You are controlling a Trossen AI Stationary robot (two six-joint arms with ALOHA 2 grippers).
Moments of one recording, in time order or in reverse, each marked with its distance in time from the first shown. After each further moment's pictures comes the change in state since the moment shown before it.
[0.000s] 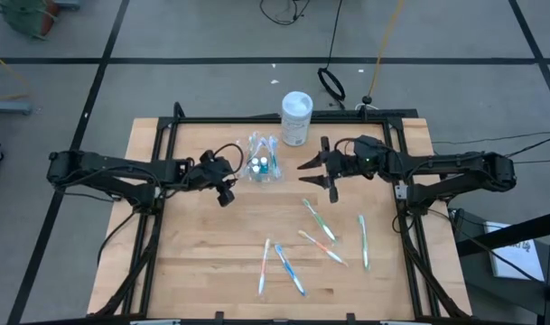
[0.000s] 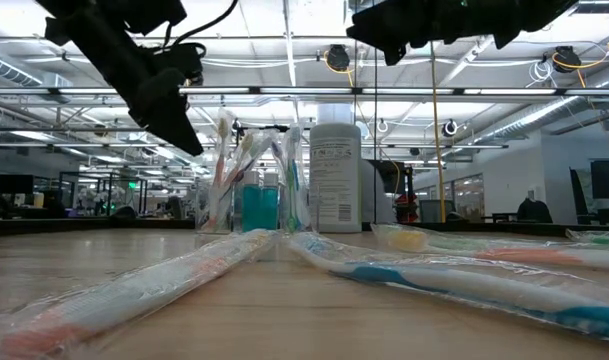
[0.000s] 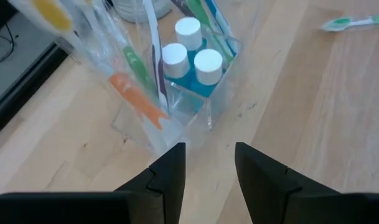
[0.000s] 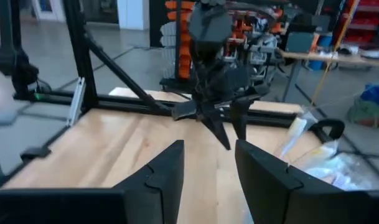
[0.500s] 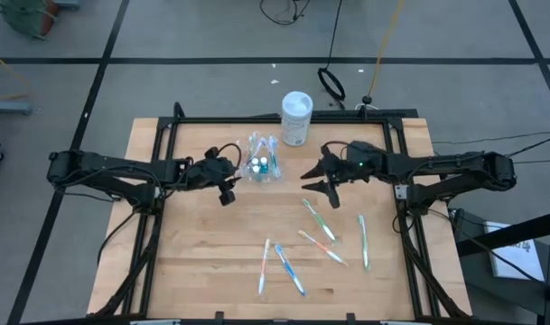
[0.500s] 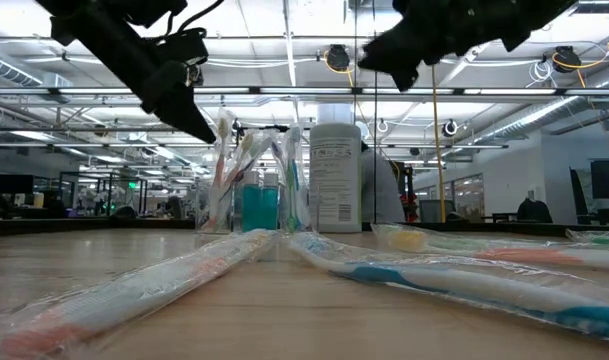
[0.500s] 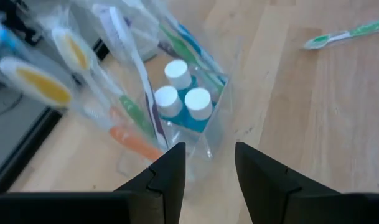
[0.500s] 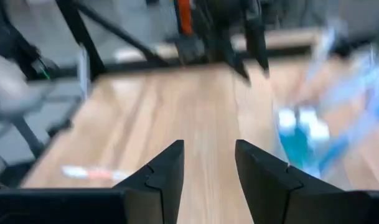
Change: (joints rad) left arm 0.000 -0.001 0.000 0.103 -0.001 0.172; right arm 0.027 0.000 0.000 -0.184 0.009 0.172
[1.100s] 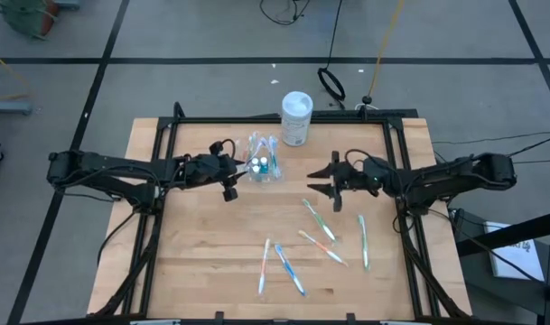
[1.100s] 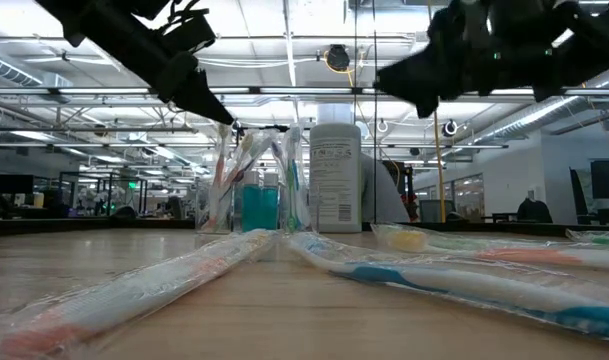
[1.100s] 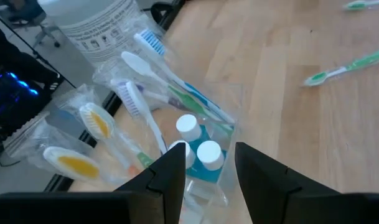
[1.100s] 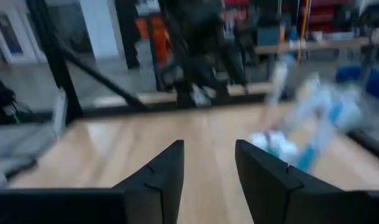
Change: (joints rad) left arm 0.018 0.000 0.000 0.165 0.001 0.174; right arm 0.021 0.001 -0.367 0.604 0.168 0.017
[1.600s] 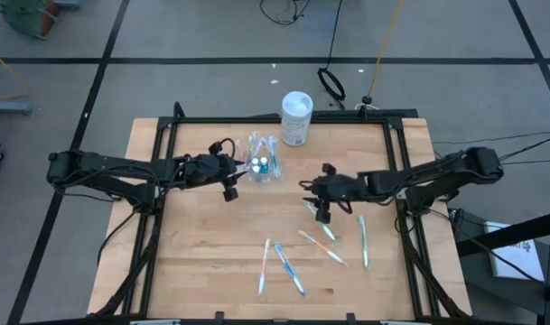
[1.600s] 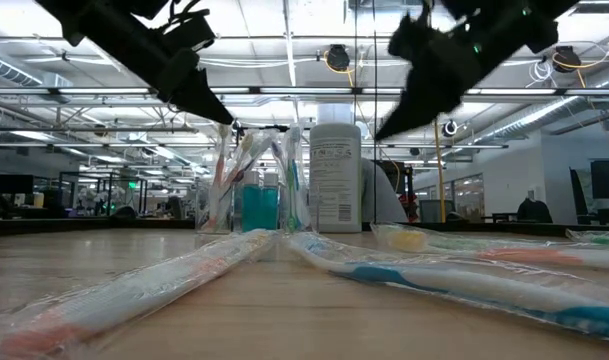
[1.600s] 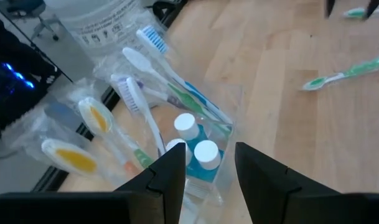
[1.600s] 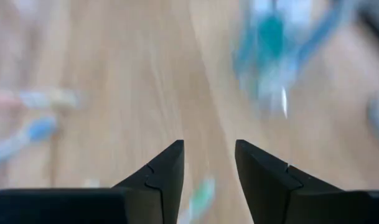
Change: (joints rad) left arm 0.000 -0.004 0.000 -0.005 -0.001 -0.050; right arm 0.207 0.153 0.357 -0.780 0.322 0.026
